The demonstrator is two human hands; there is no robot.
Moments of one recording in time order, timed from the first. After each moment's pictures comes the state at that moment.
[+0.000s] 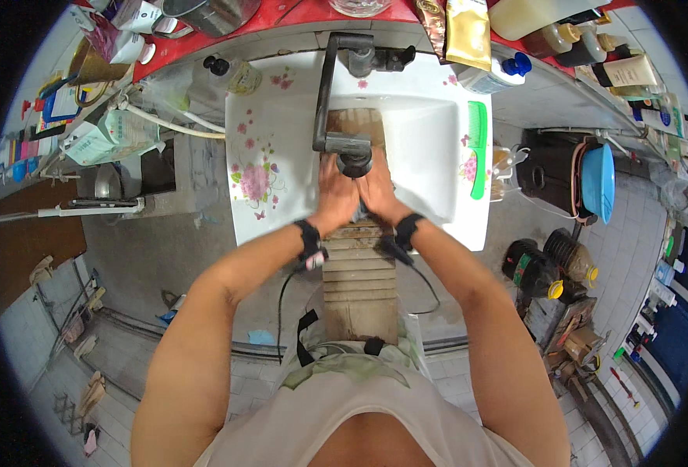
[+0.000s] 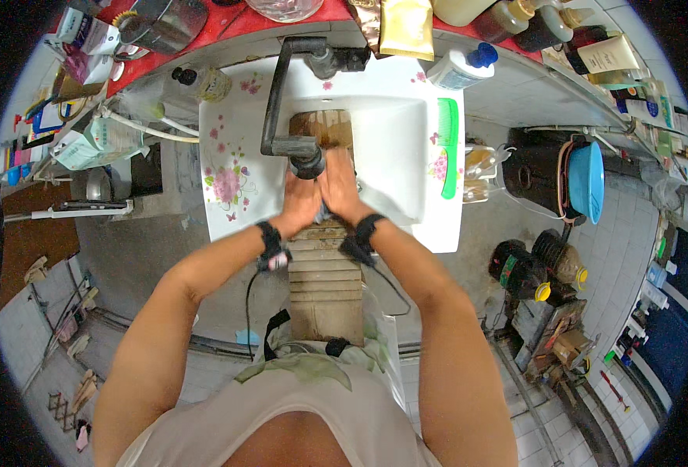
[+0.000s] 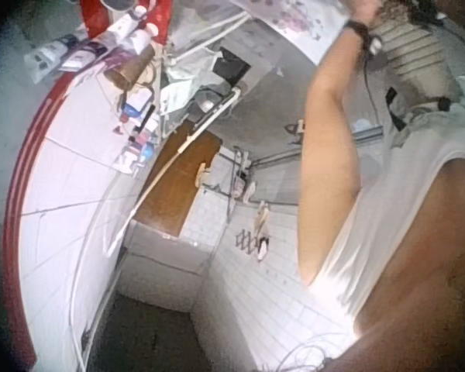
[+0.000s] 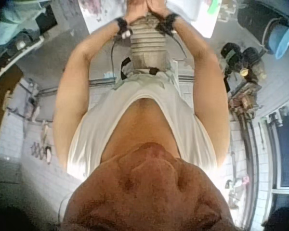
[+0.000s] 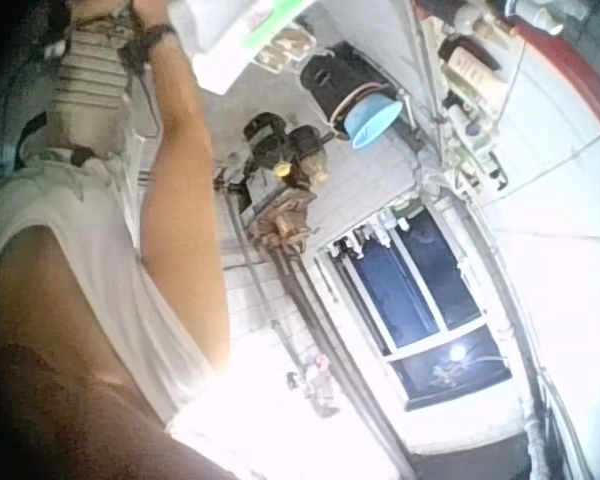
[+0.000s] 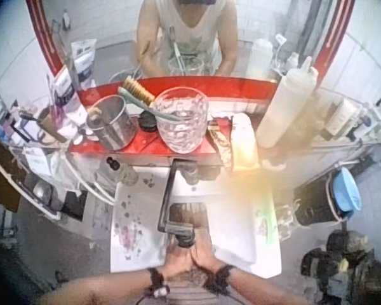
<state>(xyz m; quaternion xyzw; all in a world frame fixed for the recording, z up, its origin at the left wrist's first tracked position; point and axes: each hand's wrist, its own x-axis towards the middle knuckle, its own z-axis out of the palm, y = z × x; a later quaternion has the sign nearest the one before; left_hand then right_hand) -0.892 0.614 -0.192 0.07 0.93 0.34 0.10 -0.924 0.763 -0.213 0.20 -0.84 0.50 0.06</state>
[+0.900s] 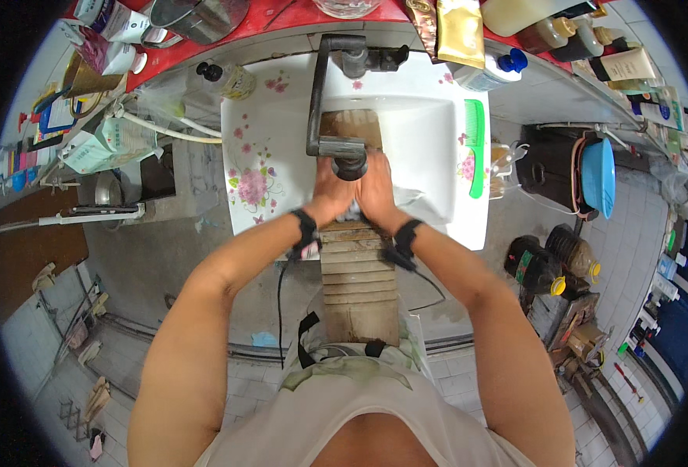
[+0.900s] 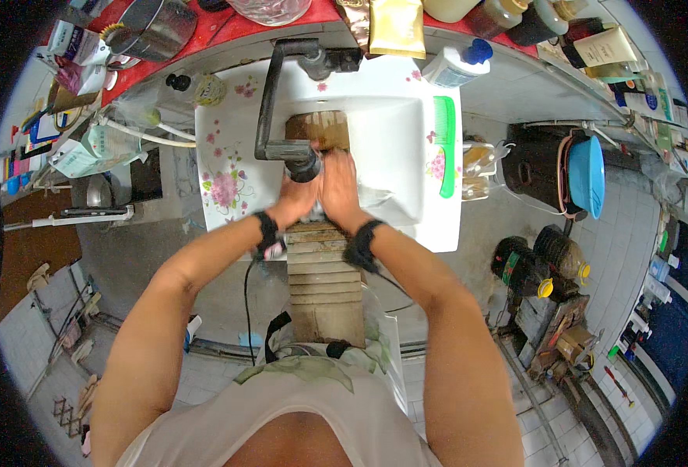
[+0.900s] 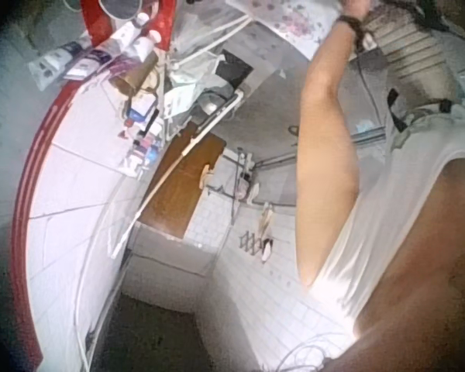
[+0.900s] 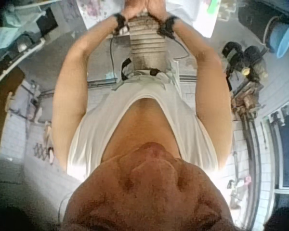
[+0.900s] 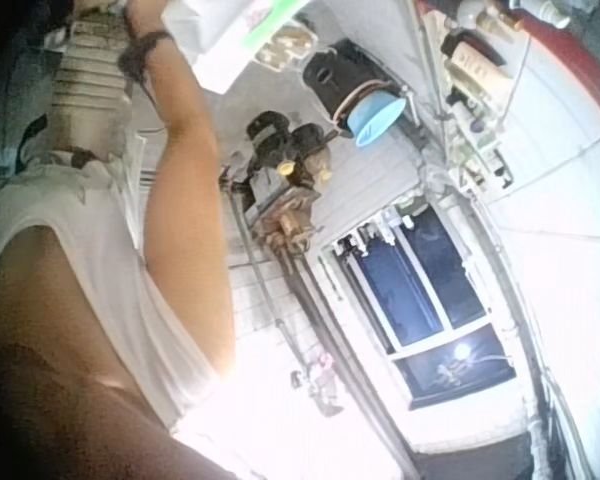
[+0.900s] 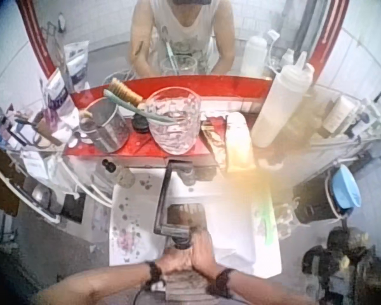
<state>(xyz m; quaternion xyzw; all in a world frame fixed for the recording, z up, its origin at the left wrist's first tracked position) -0.914 0.600 -0.204 0.04 0.91 0.40 0.12 -0.915 0.744 -0.198 0.16 -0.89 0.41 0.08</state>
